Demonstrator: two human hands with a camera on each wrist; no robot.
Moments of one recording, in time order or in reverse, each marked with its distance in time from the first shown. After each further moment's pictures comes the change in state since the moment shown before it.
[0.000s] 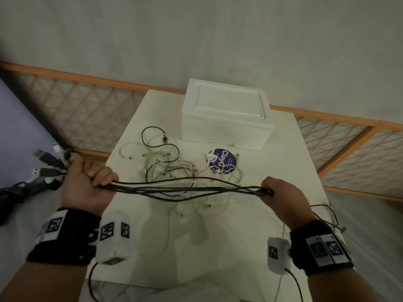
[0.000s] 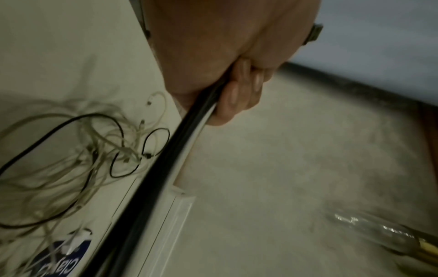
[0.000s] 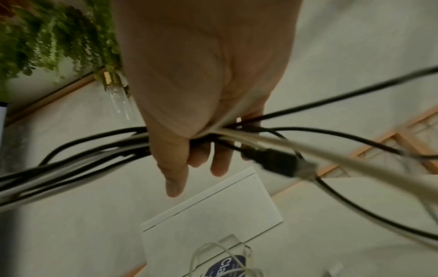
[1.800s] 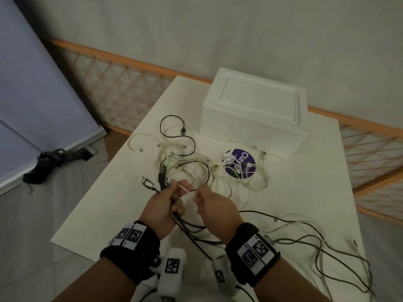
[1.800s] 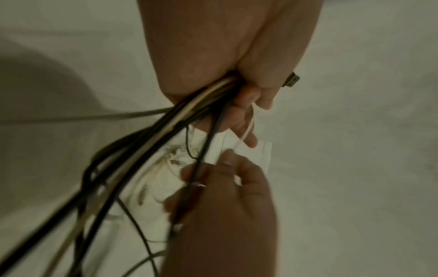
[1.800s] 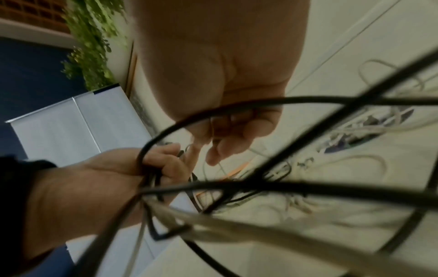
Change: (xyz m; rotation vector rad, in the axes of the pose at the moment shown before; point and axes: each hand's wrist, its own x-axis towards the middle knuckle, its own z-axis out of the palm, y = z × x) left_hand -0.030 -0.147 0.011 0.406 0.237 -0.255; right_hand 0.036 -0.112 0.076 0.326 -0.424 -0.311
